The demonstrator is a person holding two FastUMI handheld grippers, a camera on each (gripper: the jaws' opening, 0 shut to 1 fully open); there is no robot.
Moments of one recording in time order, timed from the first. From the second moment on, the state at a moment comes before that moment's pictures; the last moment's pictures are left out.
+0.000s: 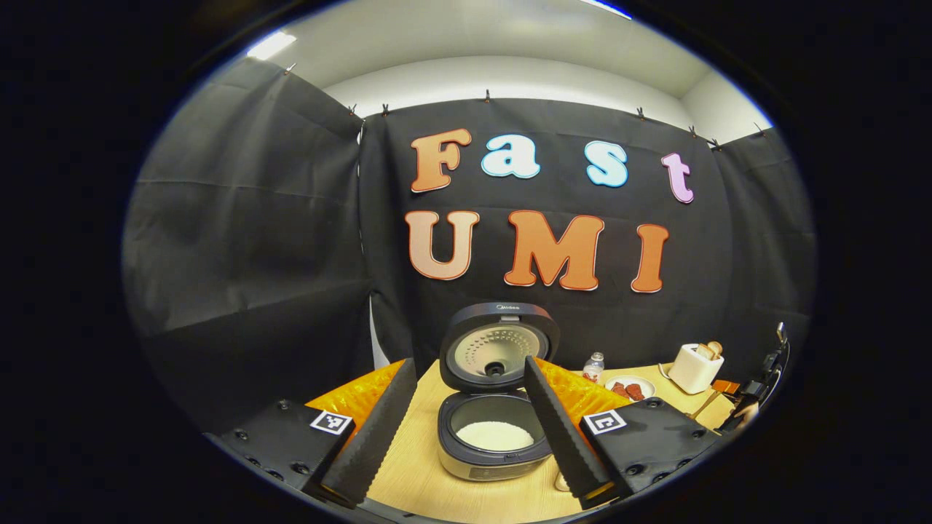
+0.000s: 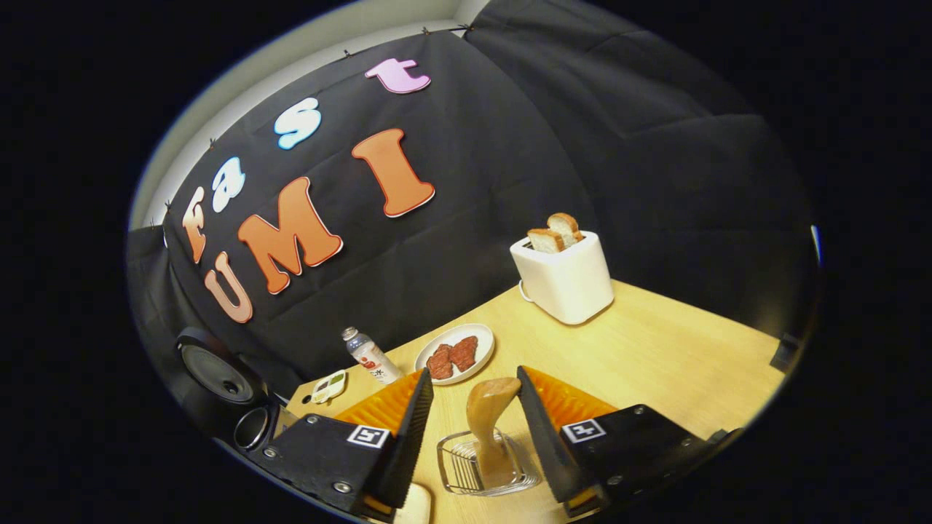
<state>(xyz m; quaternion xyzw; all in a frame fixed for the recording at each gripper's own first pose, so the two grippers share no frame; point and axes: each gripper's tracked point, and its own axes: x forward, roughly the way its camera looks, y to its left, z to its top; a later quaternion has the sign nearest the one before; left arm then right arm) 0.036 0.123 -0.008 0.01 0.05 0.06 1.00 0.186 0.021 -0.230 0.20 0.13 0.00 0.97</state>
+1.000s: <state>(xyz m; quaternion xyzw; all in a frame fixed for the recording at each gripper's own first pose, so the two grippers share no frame) 0.119 0.146 0.069 -0.01 0.02 0.03 1.00 0.118 0.053 0.037 0.04 0.02 -0.02 1.00</state>
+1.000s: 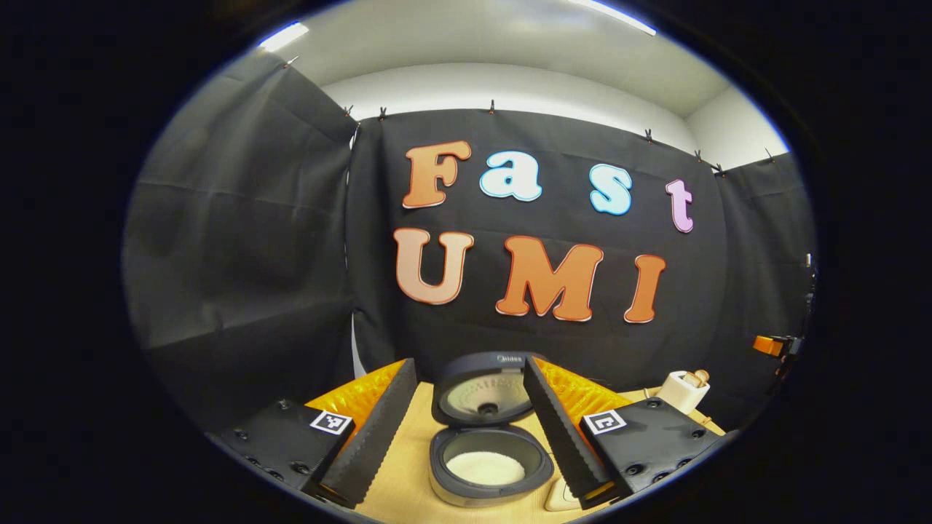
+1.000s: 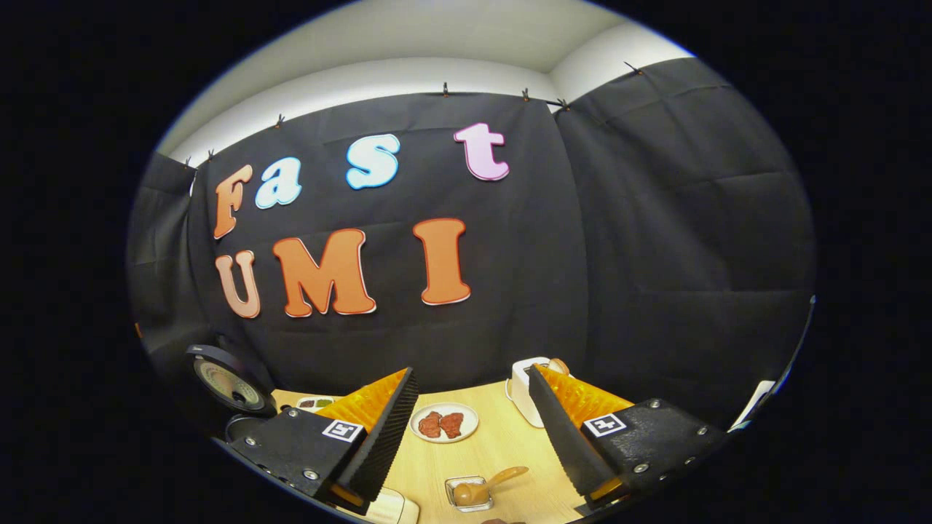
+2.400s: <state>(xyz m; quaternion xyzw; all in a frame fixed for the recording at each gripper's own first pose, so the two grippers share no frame) 0.361 0.109 -0.045 0.04 0.19 -0.01 0.98 0.082 0.081 0.065 0.02 0.01 0.02 1.00</state>
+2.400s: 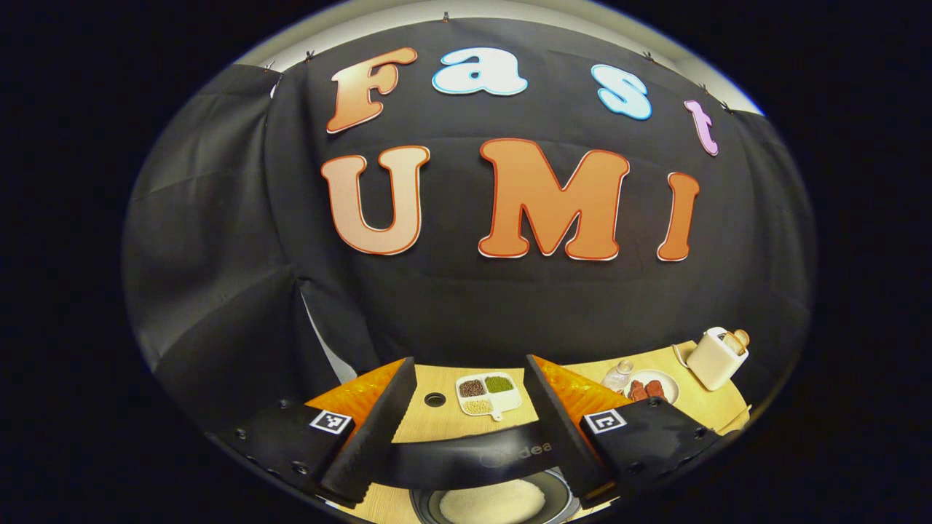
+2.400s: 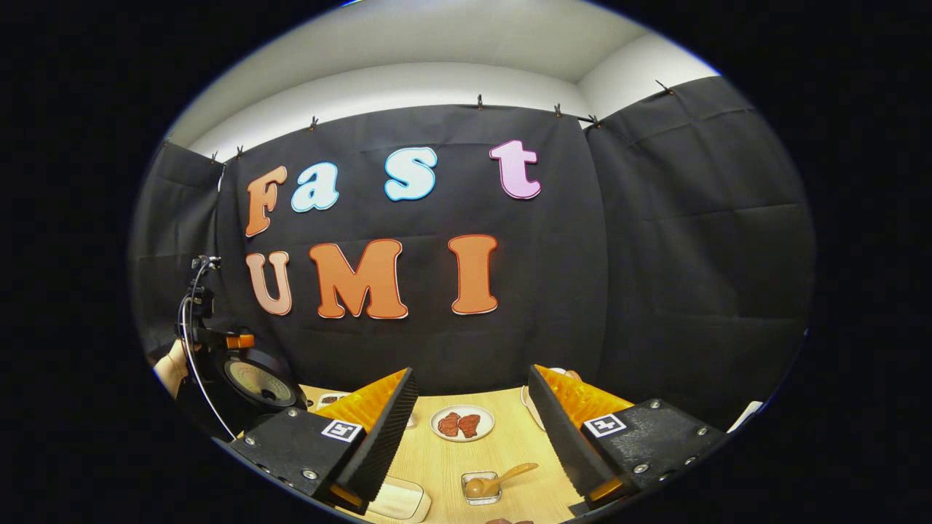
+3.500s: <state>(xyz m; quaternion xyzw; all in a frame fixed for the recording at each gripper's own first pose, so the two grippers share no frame) 0.185 0.076 -0.186 0.03 0.22 -0.06 0.97 0.069 0.131 0.041 0.02 0.03 0.09 0.99</state>
